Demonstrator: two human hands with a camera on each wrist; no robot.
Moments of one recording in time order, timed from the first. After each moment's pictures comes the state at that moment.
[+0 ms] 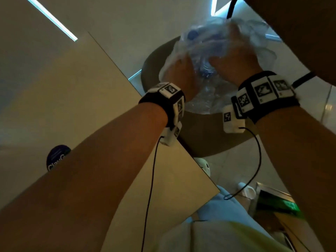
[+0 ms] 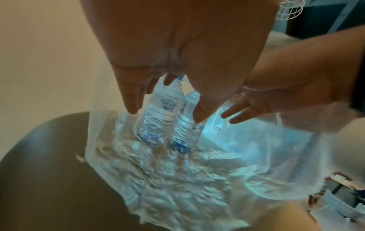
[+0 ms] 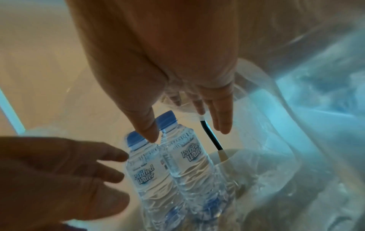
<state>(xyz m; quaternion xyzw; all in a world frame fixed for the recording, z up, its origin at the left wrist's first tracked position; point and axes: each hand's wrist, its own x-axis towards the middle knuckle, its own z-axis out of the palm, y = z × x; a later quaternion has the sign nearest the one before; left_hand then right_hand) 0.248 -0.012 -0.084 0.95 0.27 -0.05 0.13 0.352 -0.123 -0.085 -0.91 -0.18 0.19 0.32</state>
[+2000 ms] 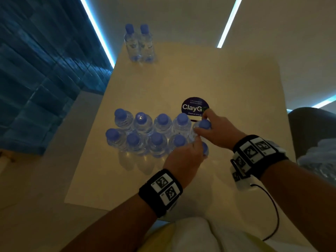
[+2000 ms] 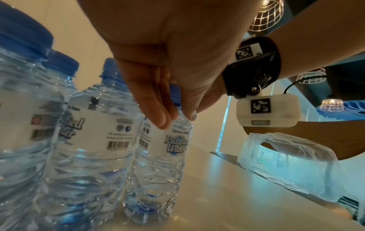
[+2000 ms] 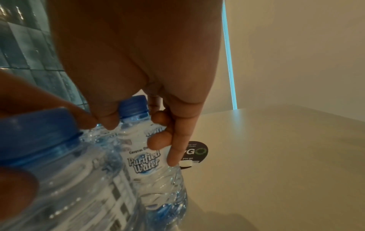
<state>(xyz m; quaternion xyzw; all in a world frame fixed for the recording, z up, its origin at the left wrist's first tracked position) -0.286 0.019 -0.081 0.88 0.45 0.12 0.07 -0.122 0.077 -0.059 -0.68 -0.64 0.34 0.10</state>
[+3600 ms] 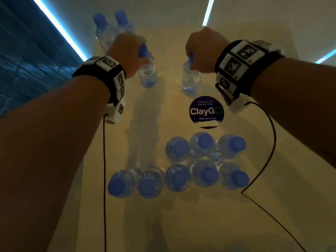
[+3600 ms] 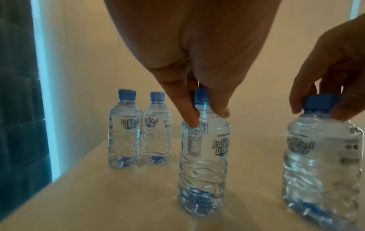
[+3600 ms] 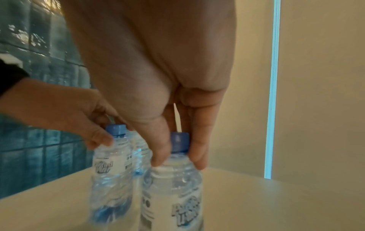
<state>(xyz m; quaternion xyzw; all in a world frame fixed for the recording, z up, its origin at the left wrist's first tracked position) -0.365 0.395 -0.063 0.87 0.47 0.07 0.11 -0.165 0.320 -0.016 -0.70 -0.70 0.06 -0.12</state>
